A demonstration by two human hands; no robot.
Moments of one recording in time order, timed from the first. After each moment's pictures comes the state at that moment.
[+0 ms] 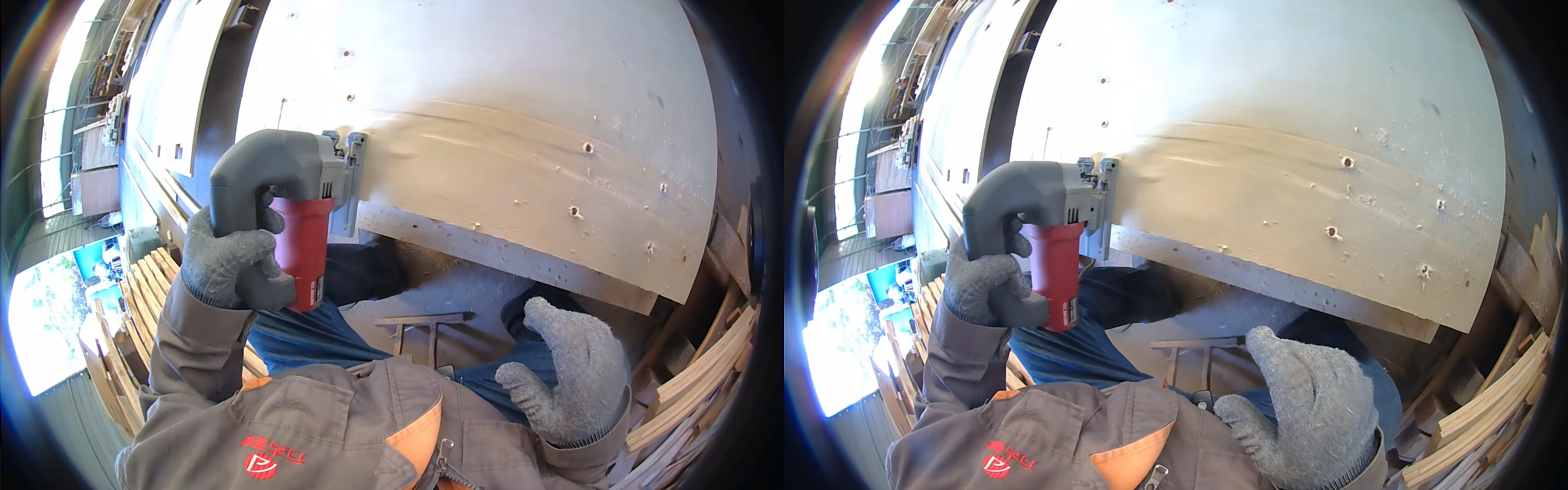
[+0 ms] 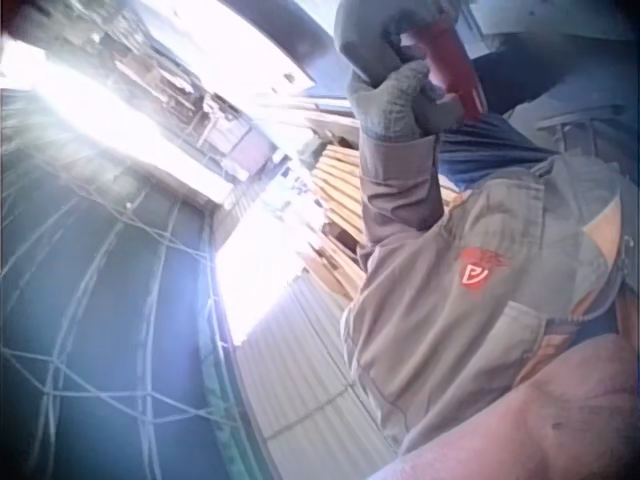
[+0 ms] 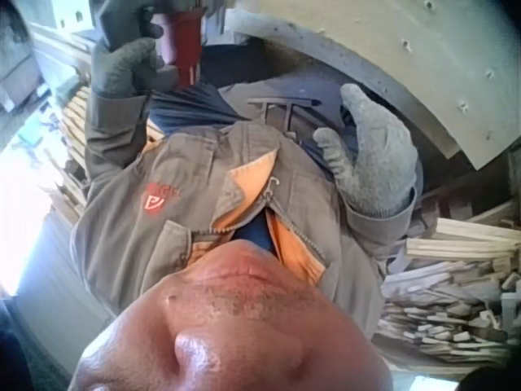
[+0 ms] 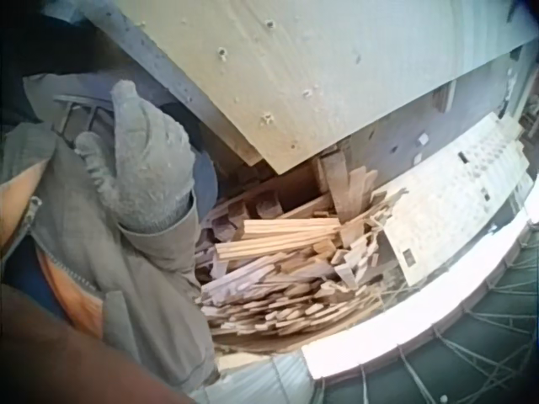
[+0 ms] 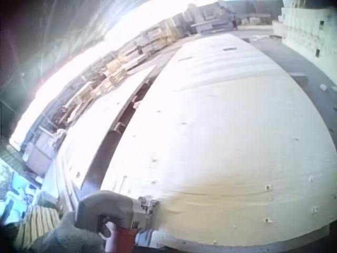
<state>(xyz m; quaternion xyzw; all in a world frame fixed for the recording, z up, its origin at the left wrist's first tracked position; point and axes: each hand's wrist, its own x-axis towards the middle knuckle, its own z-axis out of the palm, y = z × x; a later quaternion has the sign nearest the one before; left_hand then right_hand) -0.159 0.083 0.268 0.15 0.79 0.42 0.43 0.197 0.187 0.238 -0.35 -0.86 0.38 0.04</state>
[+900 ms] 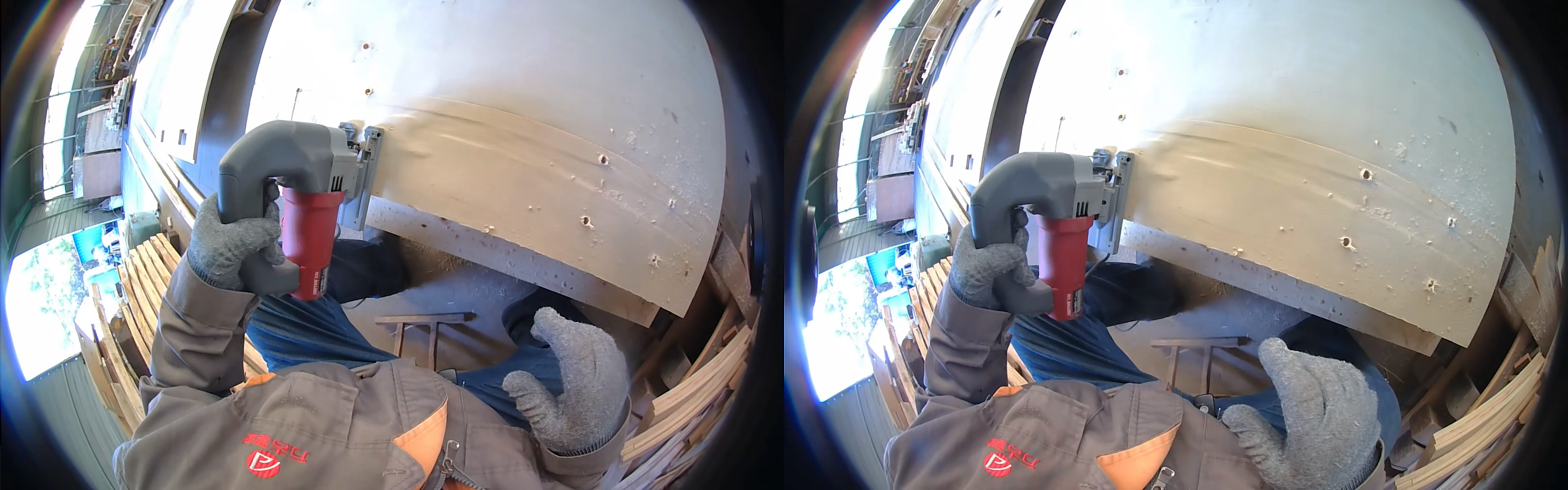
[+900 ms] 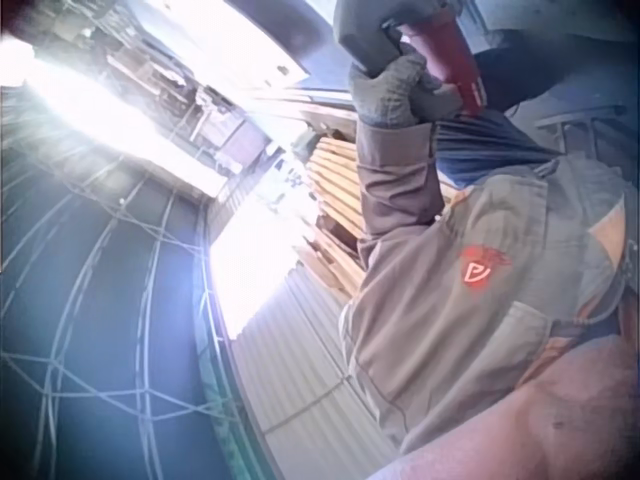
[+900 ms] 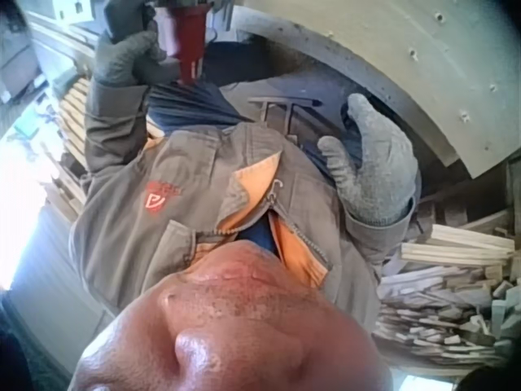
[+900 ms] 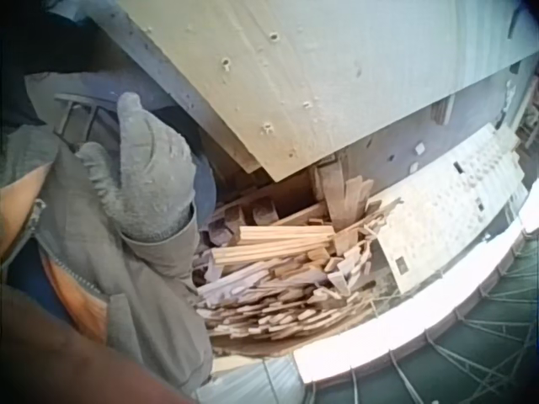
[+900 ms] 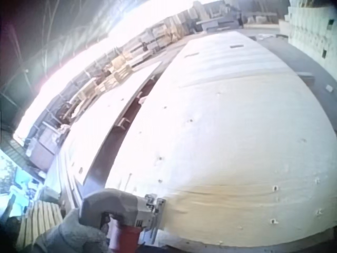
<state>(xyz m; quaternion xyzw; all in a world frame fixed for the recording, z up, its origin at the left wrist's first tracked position) -0.192 0.069 0.253 0.14 0.78 0.41 0.44 0.191 0.184 0.241 -0.35 -0.86 0.38 0.03</state>
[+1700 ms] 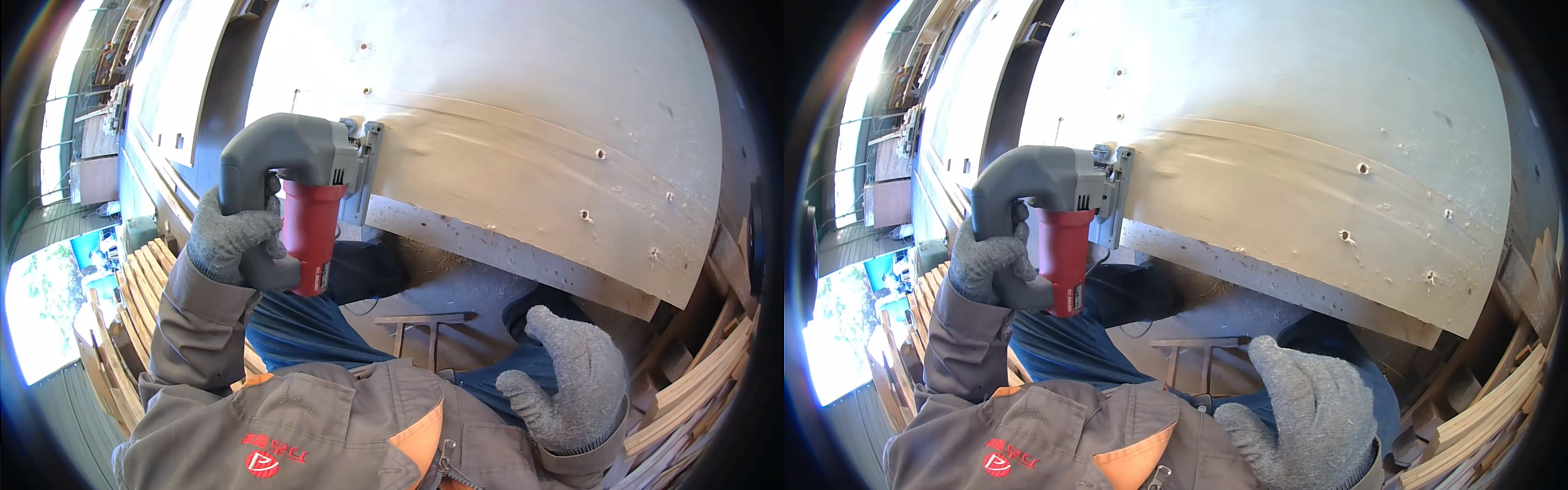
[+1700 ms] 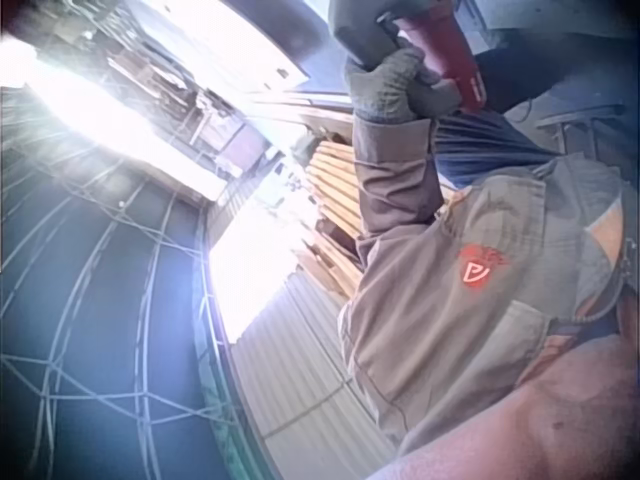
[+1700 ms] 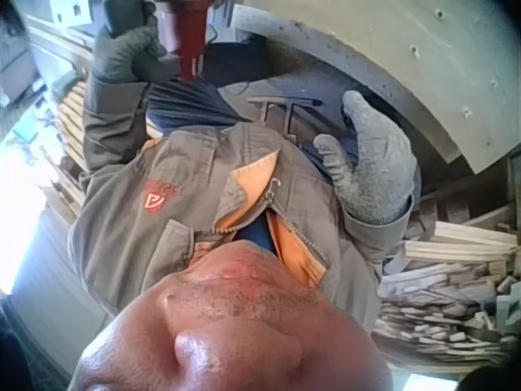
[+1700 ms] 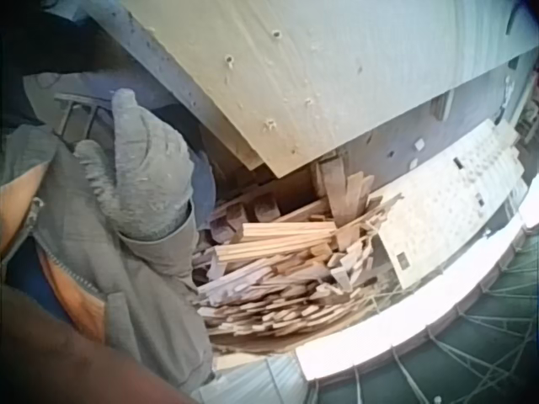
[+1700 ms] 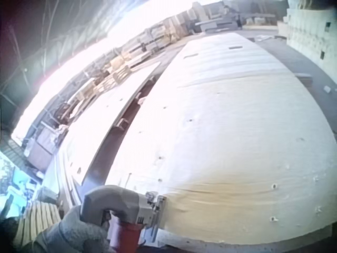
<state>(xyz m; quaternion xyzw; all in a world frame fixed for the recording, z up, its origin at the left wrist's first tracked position) -0.201 0.070 0.250 0.16 0.78 0.41 0.45 0.181 0.176 0.247 -0.35 -0.85 0.38 0.03</state>
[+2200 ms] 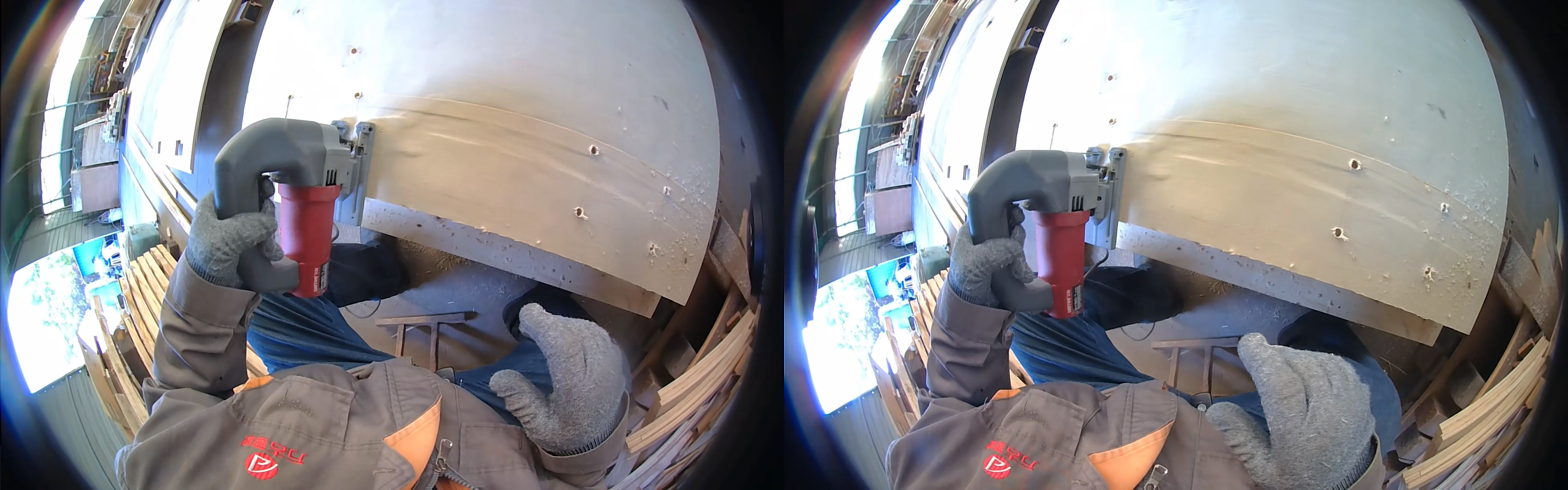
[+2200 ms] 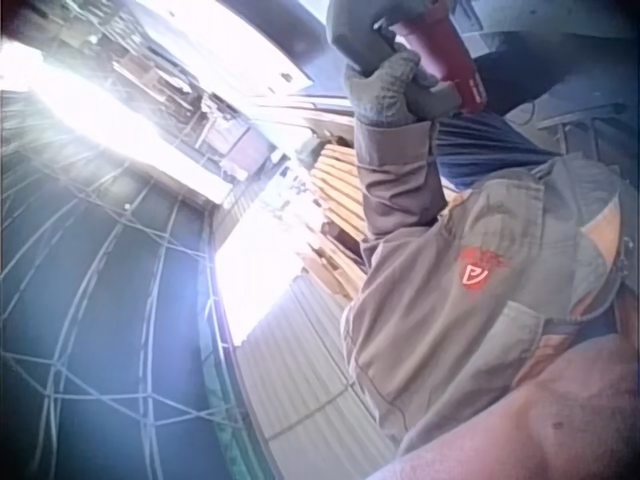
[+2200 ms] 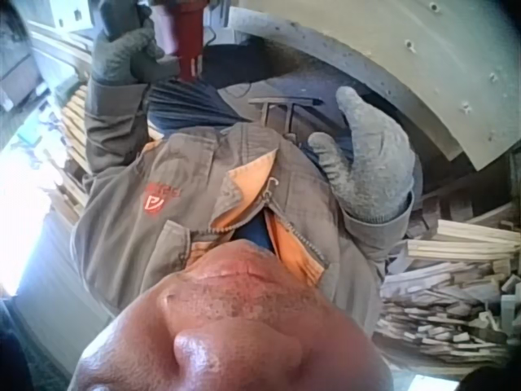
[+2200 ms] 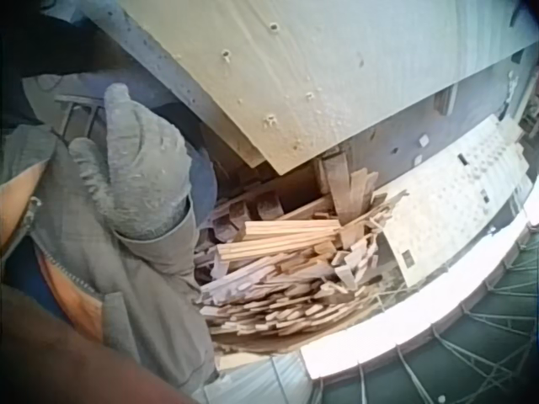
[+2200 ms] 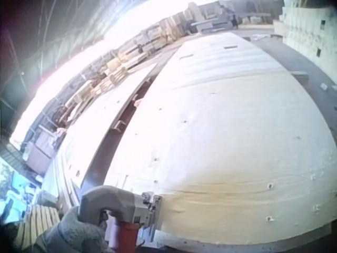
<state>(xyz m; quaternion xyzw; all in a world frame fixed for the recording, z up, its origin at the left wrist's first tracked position) -0.207 0.068 0.245 0.17 0.77 0.43 0.44 0.180 0.179 0.248 -0.34 -0.86 0.37 0.04</state>
